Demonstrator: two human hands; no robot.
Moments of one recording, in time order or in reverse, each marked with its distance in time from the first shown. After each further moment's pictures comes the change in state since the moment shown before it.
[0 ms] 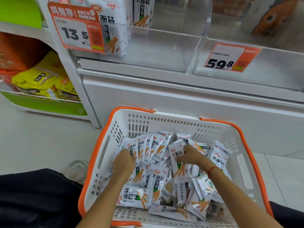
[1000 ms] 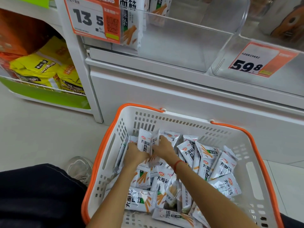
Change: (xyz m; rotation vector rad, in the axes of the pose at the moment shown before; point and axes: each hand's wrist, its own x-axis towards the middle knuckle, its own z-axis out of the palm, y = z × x) left_hand 0.034 0.009 0.007 -0.696 -0.219 -0.182; right_hand 0.050 -0.090 0.073 0.151 0.185 -0.015
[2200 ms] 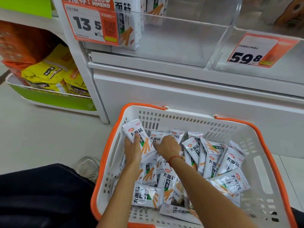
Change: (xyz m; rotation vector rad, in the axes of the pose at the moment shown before) left_hand -0.044 0.029 -0.013 -0.514 0.307 0.025; right_hand -0.002 0.001 0.008 -0.359 0.112 0.039
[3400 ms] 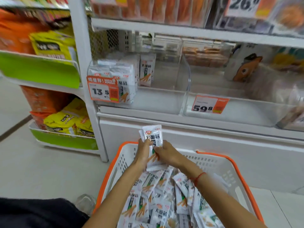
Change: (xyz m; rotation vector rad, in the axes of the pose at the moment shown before) left_hand -0.096 0.130 0.032 0.015 -0.327 0.217; right_hand -0.086 -0.017 -0.163 0.533 -0.110 -0.462
